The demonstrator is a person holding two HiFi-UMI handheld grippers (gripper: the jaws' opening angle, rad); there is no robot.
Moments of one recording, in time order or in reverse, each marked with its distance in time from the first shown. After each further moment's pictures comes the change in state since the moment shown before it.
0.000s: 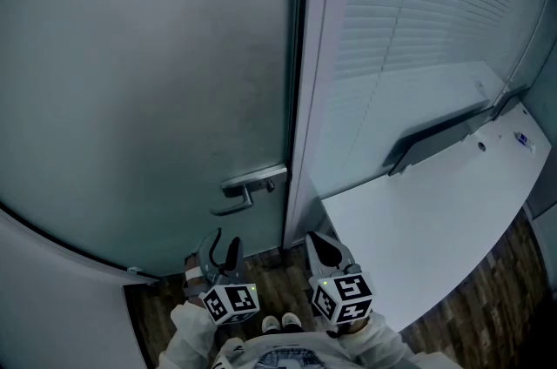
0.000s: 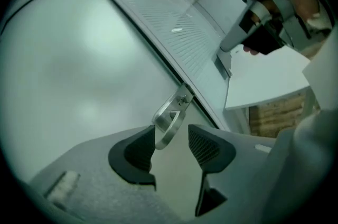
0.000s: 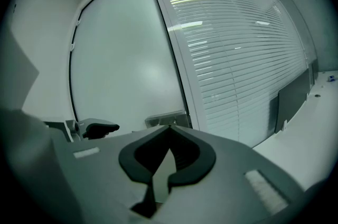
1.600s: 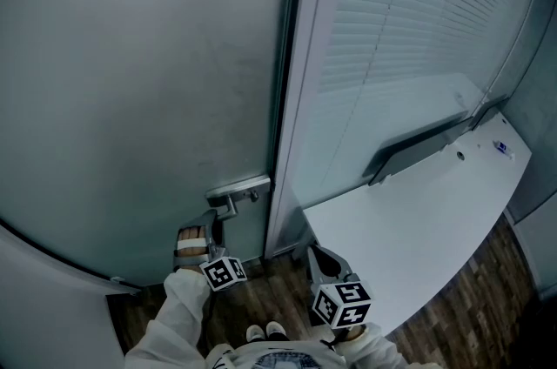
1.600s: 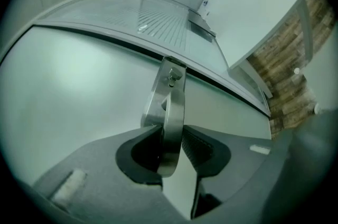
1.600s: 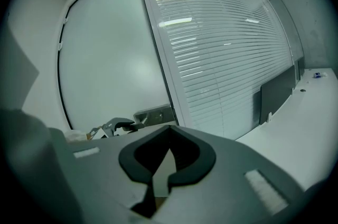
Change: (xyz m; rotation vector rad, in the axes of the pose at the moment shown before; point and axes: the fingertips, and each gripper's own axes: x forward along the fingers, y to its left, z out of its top) left arm 0.101 -0.004 -0.019 0.488 0.057 0.075; right arm -0.023 -0.034 -0.015 0.065 0.051 -0.103
